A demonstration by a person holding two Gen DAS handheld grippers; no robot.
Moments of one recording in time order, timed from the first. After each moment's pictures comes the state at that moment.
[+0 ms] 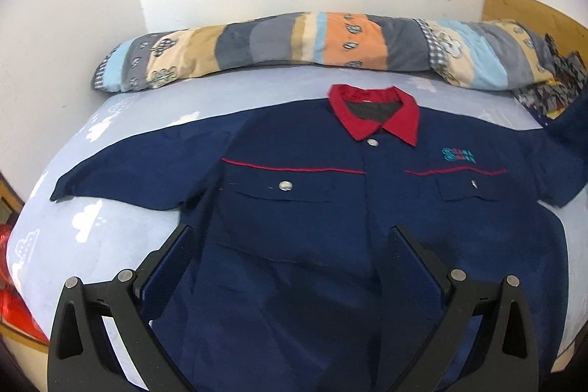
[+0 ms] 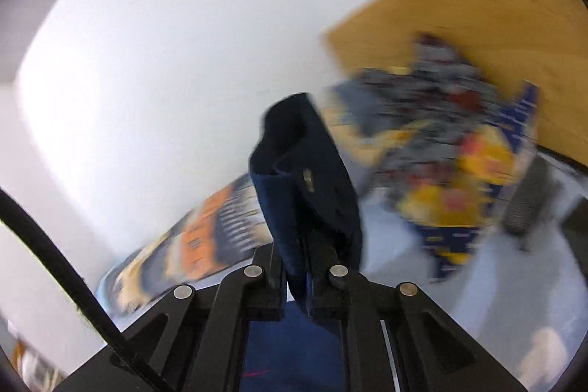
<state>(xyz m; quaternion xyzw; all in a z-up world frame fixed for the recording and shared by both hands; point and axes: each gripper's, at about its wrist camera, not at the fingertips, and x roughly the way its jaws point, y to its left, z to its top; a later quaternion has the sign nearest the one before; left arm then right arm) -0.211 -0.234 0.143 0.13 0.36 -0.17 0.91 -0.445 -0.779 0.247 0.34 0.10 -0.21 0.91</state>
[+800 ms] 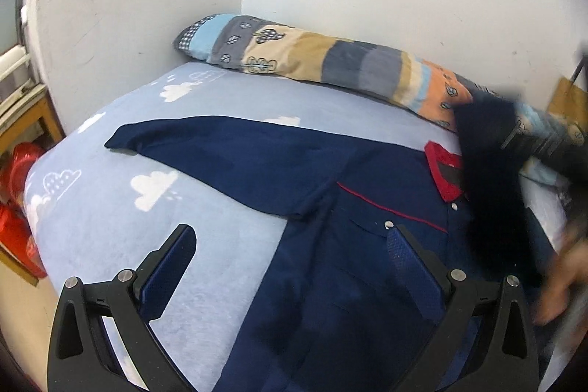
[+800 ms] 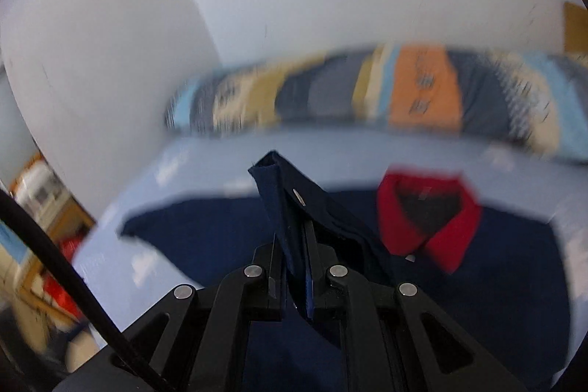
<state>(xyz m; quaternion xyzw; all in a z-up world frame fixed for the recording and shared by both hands) -0.174 -0.105 0.176 -0.01 0.35 -0.05 0.93 -0.137 -0.356 0.176 0.17 0.33 0.04 0.93</state>
